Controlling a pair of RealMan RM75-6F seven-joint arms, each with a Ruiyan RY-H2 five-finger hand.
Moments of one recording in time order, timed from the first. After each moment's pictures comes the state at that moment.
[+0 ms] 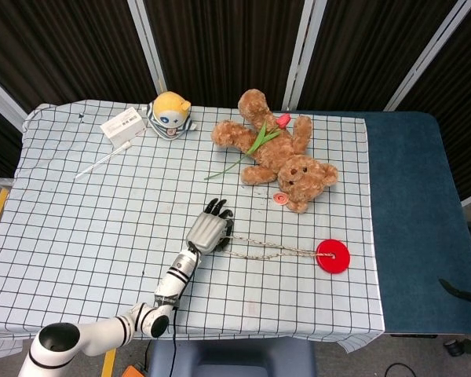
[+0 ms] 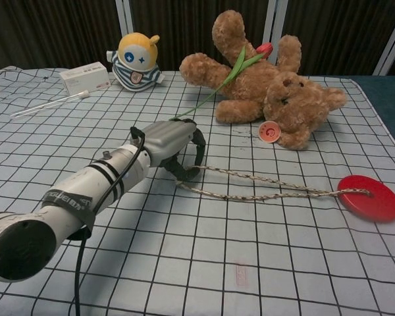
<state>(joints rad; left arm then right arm) -0.92 -2.04 -0.26 -0.93 1.20 0.92 0.28 -0.01 -1.14 0.11 -1.39 -1.39 1.47 0.27</state>
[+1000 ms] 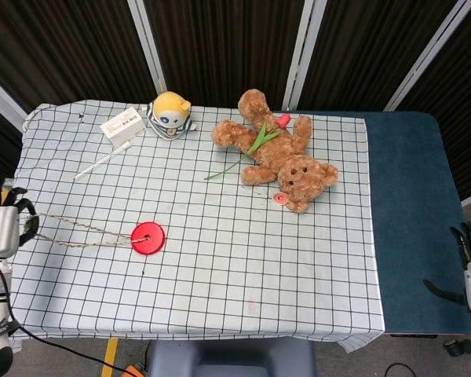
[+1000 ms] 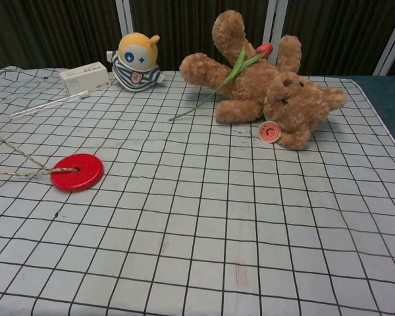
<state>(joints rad) -0.37 -1.28 -0.17 -1.30 1.20 1.39 0.16 0.00 -1.15 0.10 -1.45 -1.43 1.49 0.17</state>
